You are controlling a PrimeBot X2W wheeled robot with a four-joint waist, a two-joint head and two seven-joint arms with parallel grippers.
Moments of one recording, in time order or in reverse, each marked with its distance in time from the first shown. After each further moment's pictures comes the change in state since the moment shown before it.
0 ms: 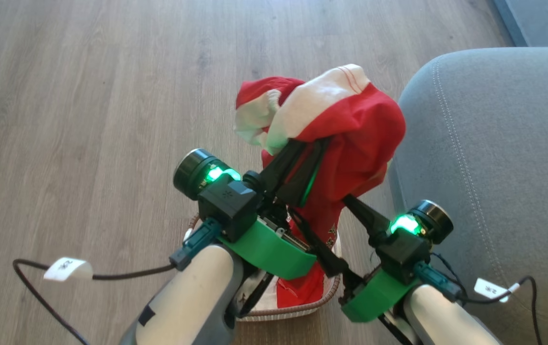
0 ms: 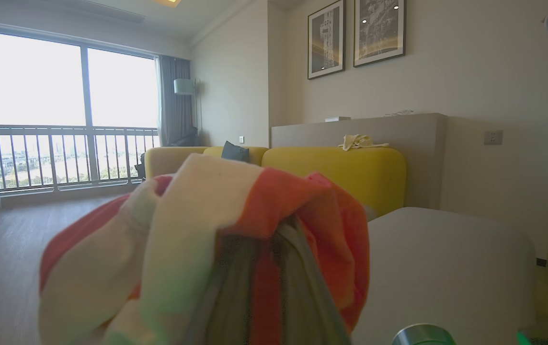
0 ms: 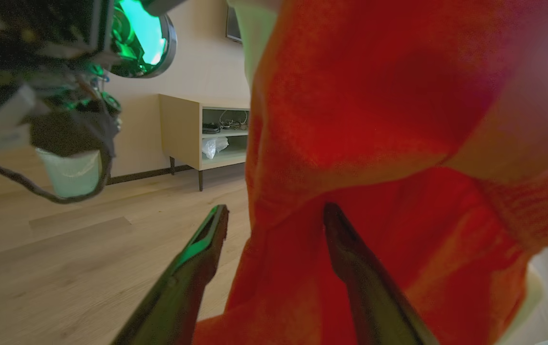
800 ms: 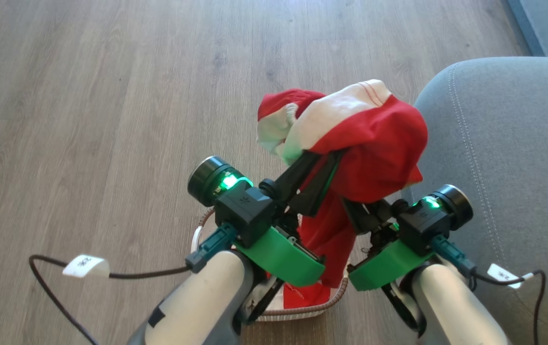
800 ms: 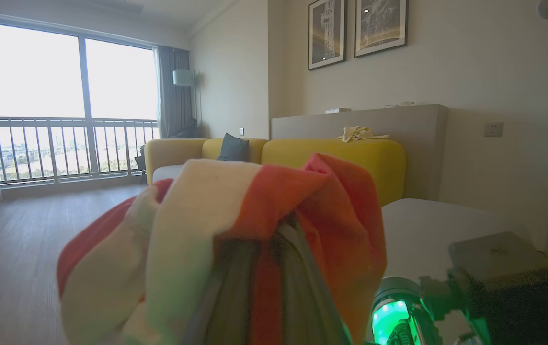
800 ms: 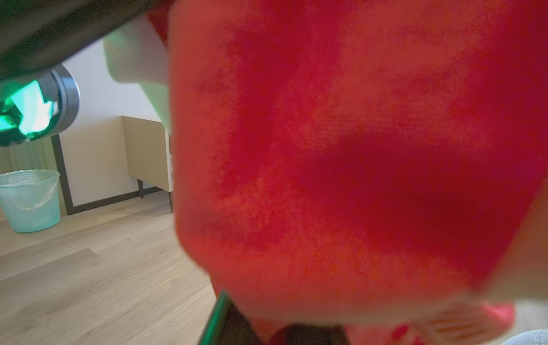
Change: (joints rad) left arm -0.011 0.001 -0.062 0.023 -0.019 0.000 0.000; right arm -0.019 0.109 -0.168 0.054 -0.043 0.000 0.000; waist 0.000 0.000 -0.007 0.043
